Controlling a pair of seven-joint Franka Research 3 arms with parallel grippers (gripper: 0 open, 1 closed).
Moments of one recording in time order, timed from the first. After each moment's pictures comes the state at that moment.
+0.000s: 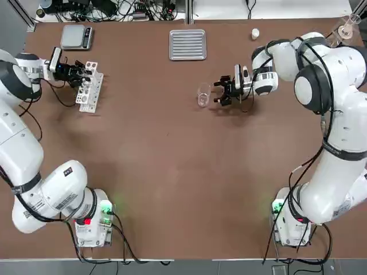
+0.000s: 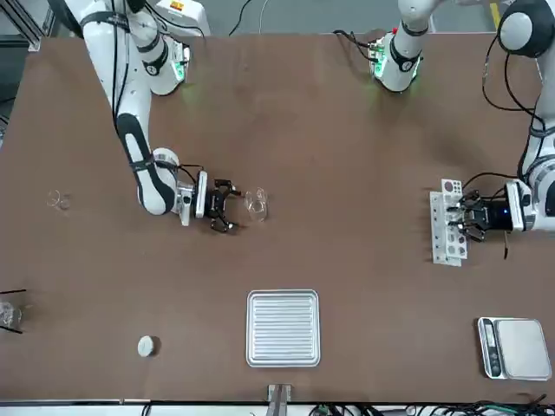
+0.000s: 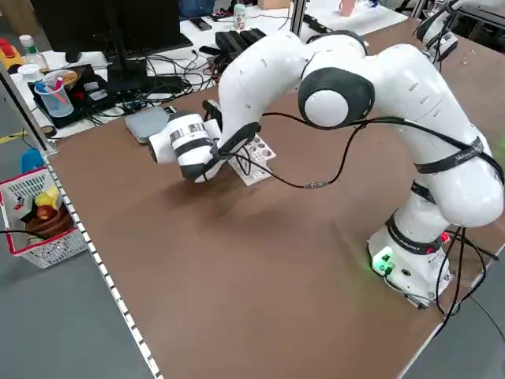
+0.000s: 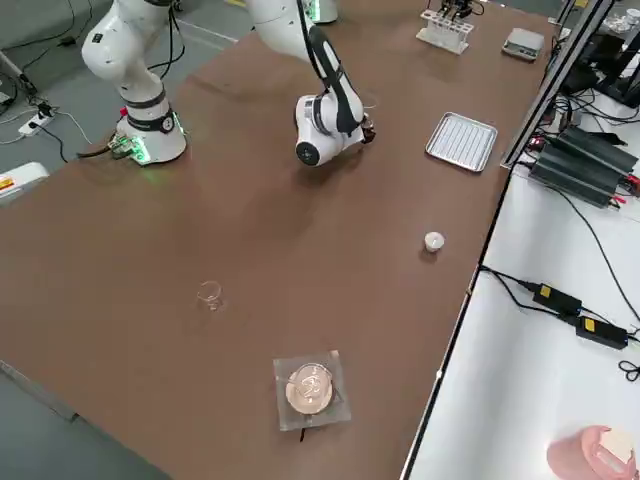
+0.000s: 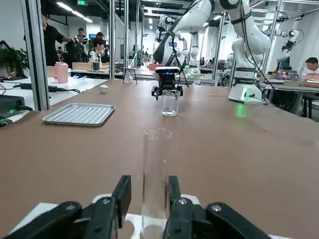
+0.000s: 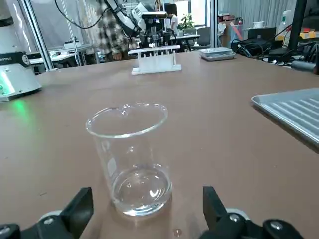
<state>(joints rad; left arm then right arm) 0.62 0.88 -0.06 -1.53 -0.95 1.34 2.45 0.36 0.64 -0.06 -2.10 1.80 1.97 -2.64</state>
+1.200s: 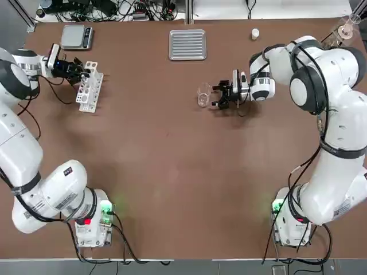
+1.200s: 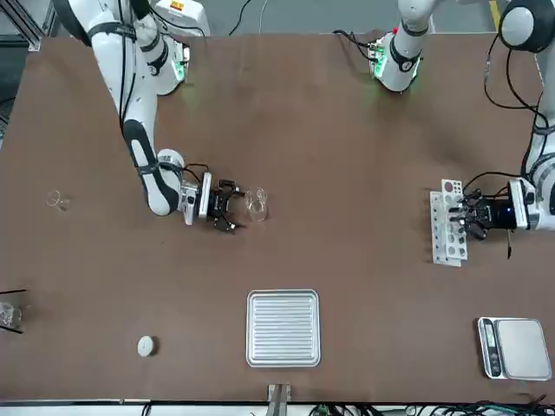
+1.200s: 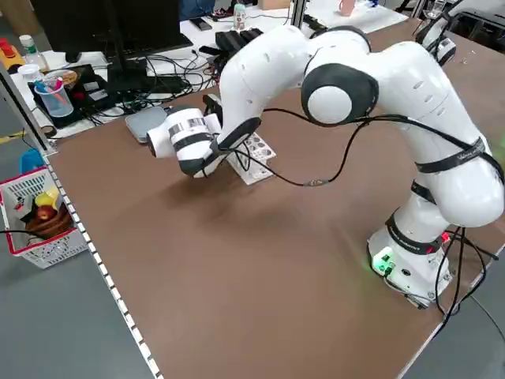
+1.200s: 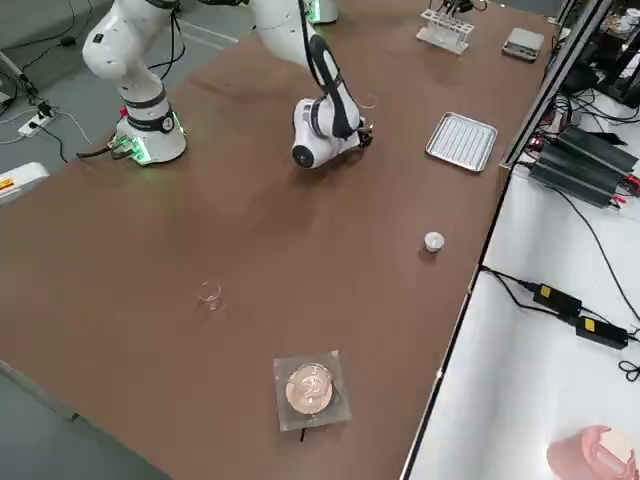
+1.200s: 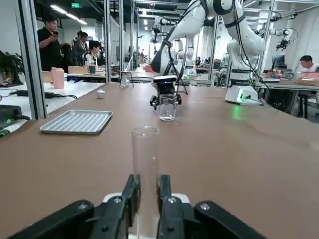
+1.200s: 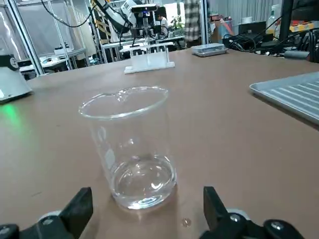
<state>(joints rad) 0.62 0.83 -0.08 -1.54 -0.94 1.31 2.45 0.39 0.69 -0.05 -2.11 1.89 1.97 -2.66</state>
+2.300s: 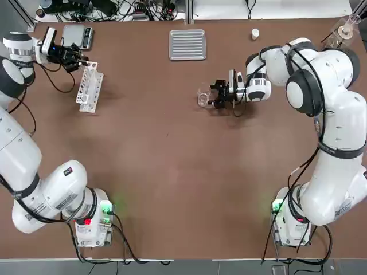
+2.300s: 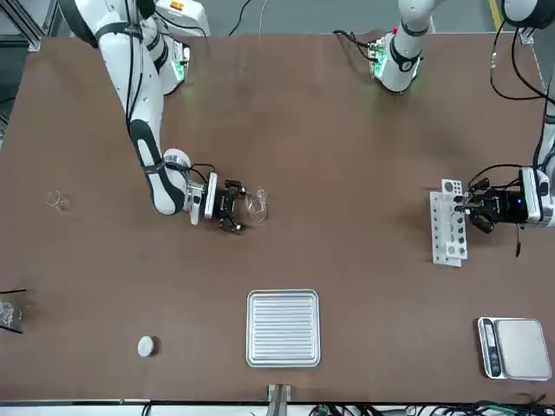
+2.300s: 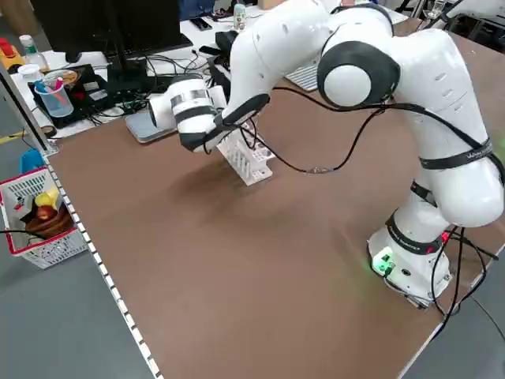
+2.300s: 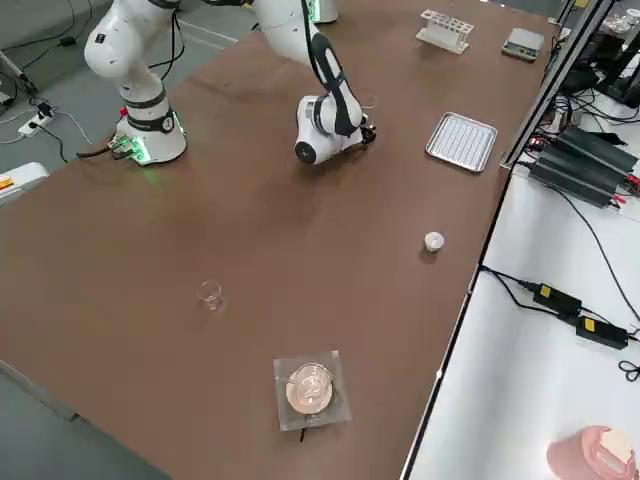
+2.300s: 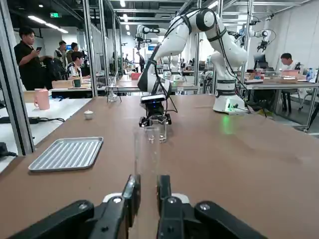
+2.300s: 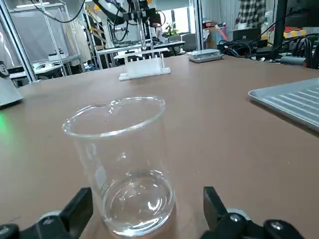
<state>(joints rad) 0.62 0.70 -0.13 -1.57 -0.94 1.26 2.42 0.43 0.71 -0.05 -2.07 1.96 1.98 -2.66</state>
